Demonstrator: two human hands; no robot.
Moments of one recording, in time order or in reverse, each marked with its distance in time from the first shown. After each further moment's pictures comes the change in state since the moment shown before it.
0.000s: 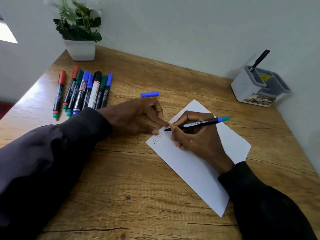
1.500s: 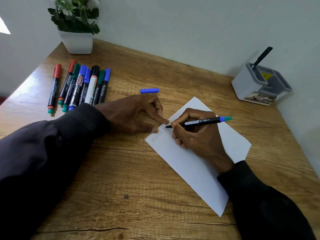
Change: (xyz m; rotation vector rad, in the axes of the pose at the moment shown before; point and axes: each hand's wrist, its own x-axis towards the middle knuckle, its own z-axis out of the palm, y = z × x) left_hand 0.000 0.000 0.000 0.034 -0.009 0.021; right_hand -0.001 -0.002 0.001 0.002 0.032 -0.009
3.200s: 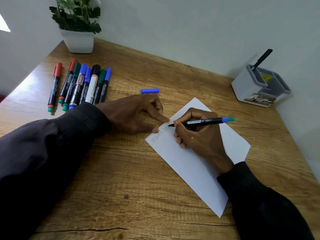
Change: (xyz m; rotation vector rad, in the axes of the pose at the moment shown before) left_hand 0.001 -0.008 -0.001 0.077 -0.026 0.072; right_hand 0.000 -0.001 0.000 0.013 0.068 0.092
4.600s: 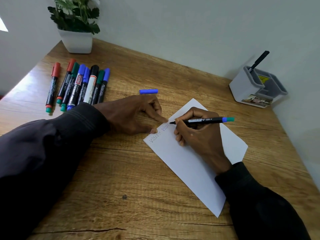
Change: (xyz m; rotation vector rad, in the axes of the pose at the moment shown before) left_hand -0.002 0.003 0.000 -0.002 0.018 -0.020; right_hand 0.003 -0.001 -0.001 -0.023 0.070 0.060
